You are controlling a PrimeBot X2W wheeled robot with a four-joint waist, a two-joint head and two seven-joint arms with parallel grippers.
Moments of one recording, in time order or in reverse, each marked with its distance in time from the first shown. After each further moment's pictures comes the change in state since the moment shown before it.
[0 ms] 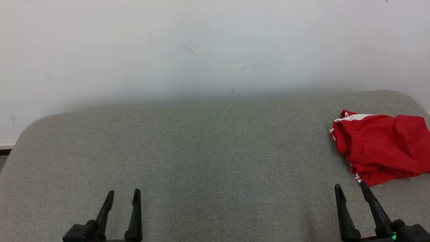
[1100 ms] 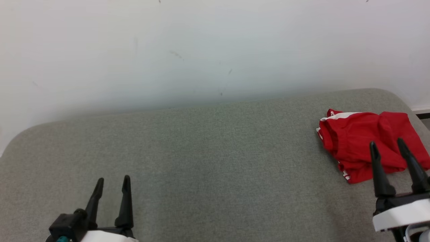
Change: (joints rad) left arm -0.059 0.022 0.025 -0.002 -0.047 -0.001 0.000; right arm -0.253 -0.225 0.025 0.112 0.121 0.000 0.051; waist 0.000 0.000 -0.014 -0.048
